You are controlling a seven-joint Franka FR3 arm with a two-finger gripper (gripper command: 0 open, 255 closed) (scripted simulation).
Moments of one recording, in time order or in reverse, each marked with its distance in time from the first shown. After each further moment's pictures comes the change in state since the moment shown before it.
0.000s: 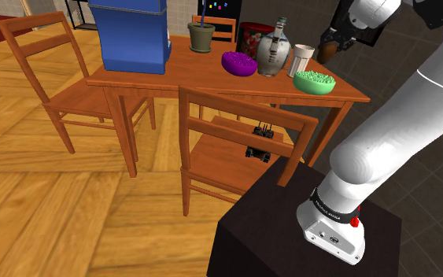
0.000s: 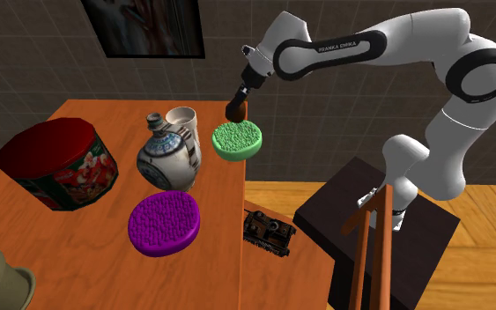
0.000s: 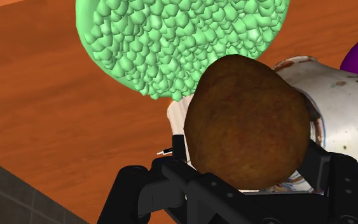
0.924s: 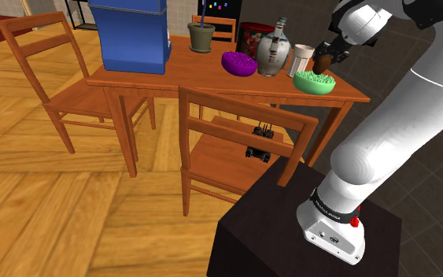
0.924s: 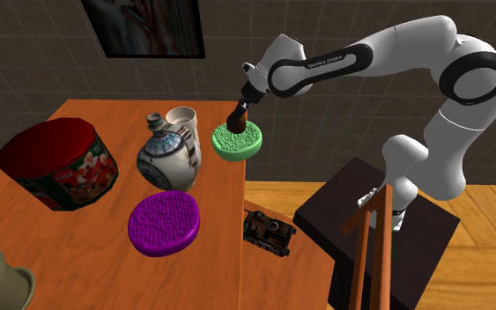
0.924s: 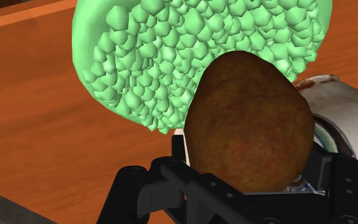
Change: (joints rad) arm 0.019 0.050 -0.022 -0.102 0.127 0.138 -0.122
